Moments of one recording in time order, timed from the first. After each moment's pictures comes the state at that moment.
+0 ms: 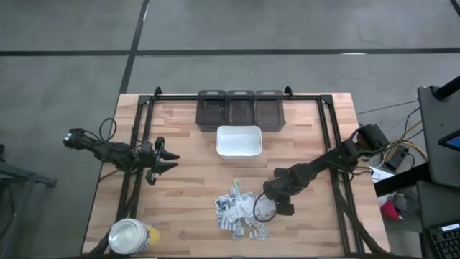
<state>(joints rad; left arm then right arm) -0.38 0.08 0.04 0.05 -0.35 -0.28 0.39 1.72 0.89 -0.56 -0.10 0.46</state>
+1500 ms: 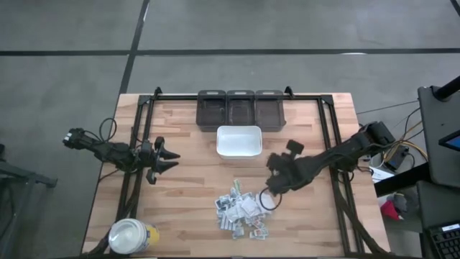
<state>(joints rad) -0.38 0.08 0.04 0.06 -0.37 -0.29 0.39 1.61 1.15 -1.14 0.71 0.84</state>
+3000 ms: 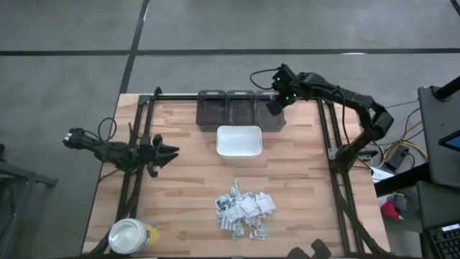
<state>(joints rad) -0.38 0.08 0.04 0.10 -0.53 -0.45 -0.70 1.59 1.32 -0.88 0.10 0.18</state>
